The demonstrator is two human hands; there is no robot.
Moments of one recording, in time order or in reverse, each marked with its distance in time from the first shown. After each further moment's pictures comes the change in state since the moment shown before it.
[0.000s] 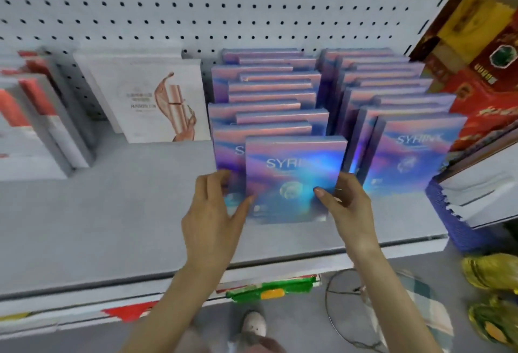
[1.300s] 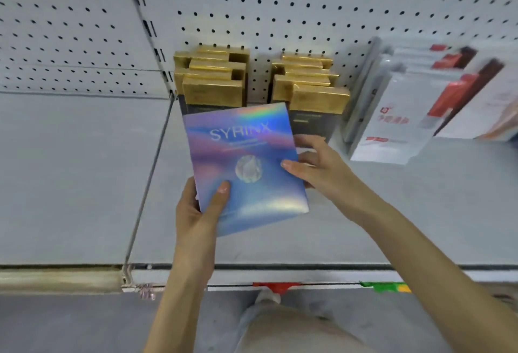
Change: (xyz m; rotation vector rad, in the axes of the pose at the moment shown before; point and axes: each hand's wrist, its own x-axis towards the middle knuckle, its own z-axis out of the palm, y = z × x) left_hand 0.081 -0.467 -0.427 -1.036 0.032 -0.480; right_hand -0.151 -0.170 0.630 -0.129 -0.578 0.193
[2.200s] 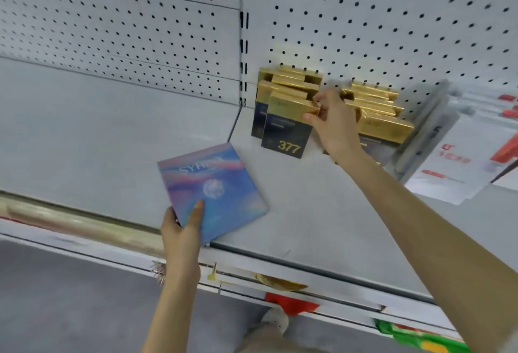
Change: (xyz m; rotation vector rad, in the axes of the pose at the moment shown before) left_hand -0.007 -0.012 -0.109 0.038 0.575 -0.010; right_hand 0.096 -0.057 0.063 -0.621 0.328 -0.428
